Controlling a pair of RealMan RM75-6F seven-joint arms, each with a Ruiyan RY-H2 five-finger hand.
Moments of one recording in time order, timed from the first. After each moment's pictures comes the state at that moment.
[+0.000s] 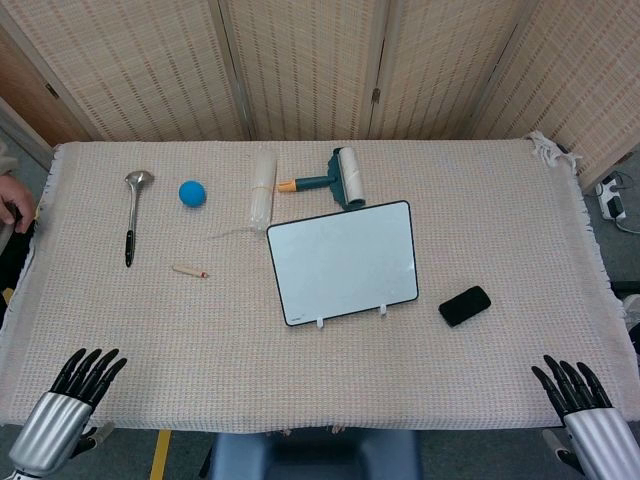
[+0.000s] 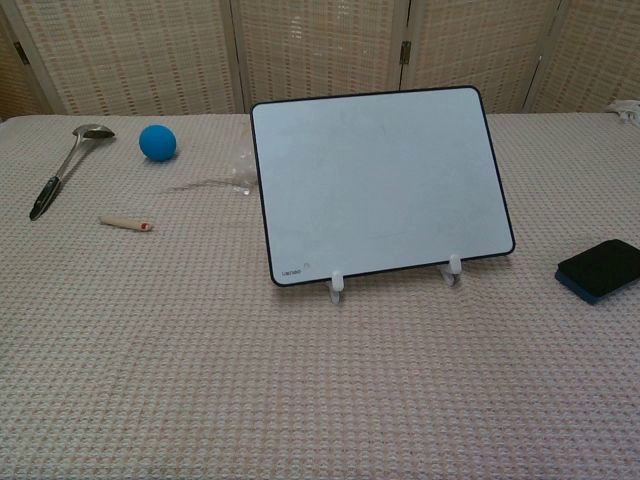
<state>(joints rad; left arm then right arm) 0.00 -1.12 0.15 -1.59 1.89 1.60 0.20 -0.16 -1.04 -0.16 -1.63 -1.81 1.60 -0.18</state>
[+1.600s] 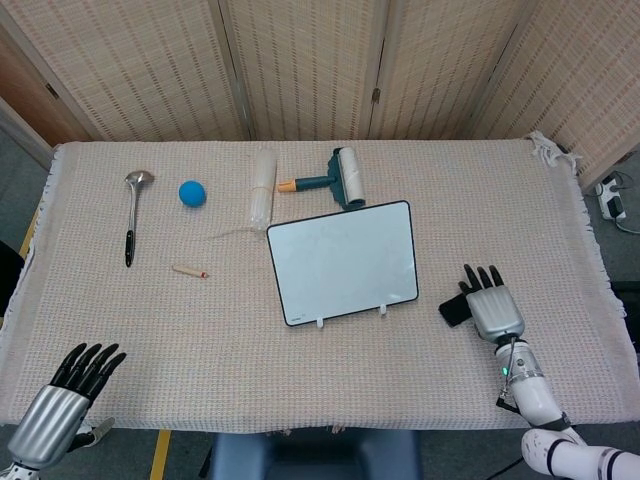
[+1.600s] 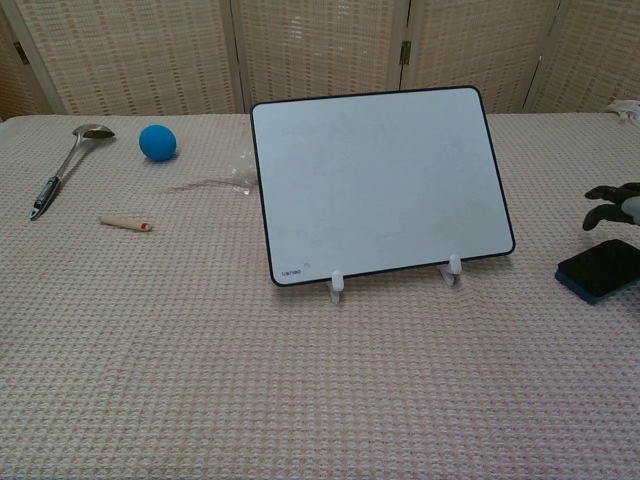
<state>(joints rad) -0.03 -1.09 0.14 -1.59 1.88 1.58 0.11 0.45 -1.37 0.13 -1.53 -0.99 0.97 -0.82</state>
